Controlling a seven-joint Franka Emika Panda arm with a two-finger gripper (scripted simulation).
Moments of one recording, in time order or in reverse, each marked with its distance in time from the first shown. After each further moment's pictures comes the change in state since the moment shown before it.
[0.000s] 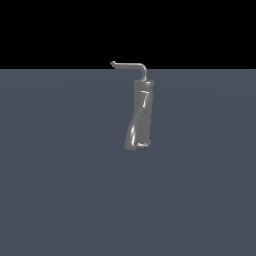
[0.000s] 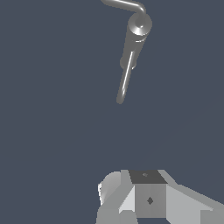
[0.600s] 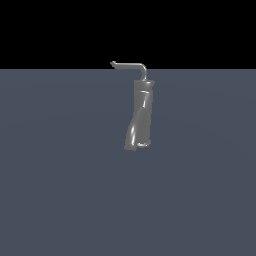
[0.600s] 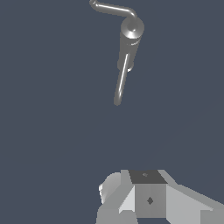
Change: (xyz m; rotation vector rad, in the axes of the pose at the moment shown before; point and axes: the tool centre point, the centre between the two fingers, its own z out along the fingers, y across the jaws) arm 0.002 0.017 -0.008 0.025 0.011 0.031
